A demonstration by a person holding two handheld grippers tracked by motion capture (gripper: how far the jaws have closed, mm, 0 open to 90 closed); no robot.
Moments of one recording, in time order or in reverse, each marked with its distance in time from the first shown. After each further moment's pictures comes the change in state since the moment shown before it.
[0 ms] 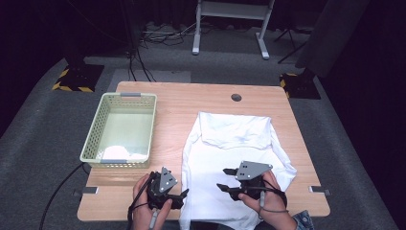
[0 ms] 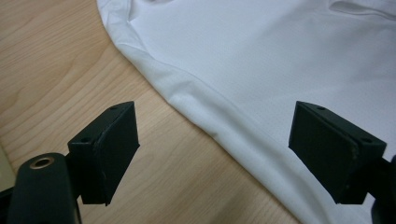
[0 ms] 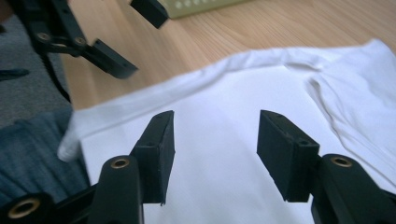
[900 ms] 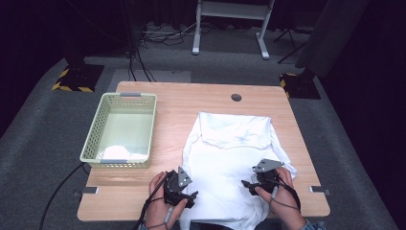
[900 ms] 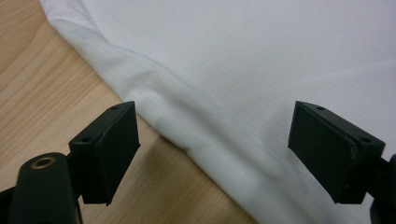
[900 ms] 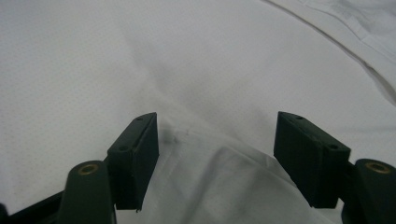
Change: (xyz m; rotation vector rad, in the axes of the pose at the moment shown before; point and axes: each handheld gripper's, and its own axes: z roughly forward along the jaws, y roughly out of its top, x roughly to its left) left arm -0.011 0.006 0.040 0.147 -0.037 0.039; right arm -0.053 -0.080 0.005 0.222 -0.219 0.192
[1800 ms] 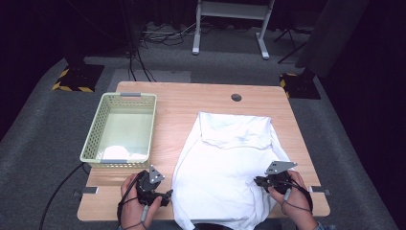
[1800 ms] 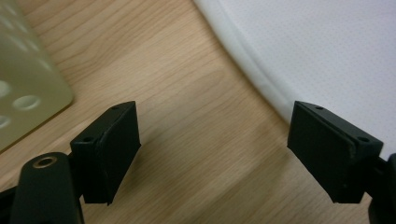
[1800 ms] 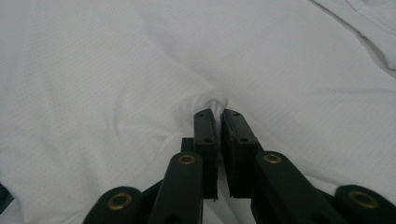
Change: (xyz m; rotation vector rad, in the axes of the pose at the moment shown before) left arm 0.047 -0.042 -0.037 0.046 0.087 -0.144; right arm -0.013 -0.016 -0.028 0.024 0.081 0.011
